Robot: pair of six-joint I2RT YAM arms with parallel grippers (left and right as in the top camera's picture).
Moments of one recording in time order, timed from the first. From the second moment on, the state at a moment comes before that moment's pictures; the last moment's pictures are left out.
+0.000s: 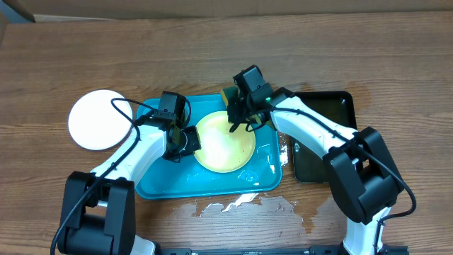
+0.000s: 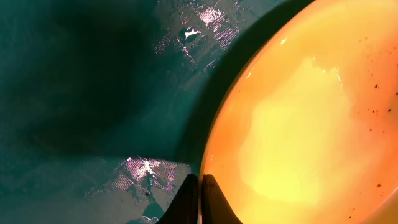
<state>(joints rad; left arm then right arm) -0.21 1.67 0.93 -0.63 0.17 -0.46 0.58 2.01 1.39 -0.46 -0.17 0.55</state>
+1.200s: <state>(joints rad) -0.21 1.67 0.93 -0.62 0.16 -0.46 0.19 1.77 1.53 -1.12 -0.24 0.46</state>
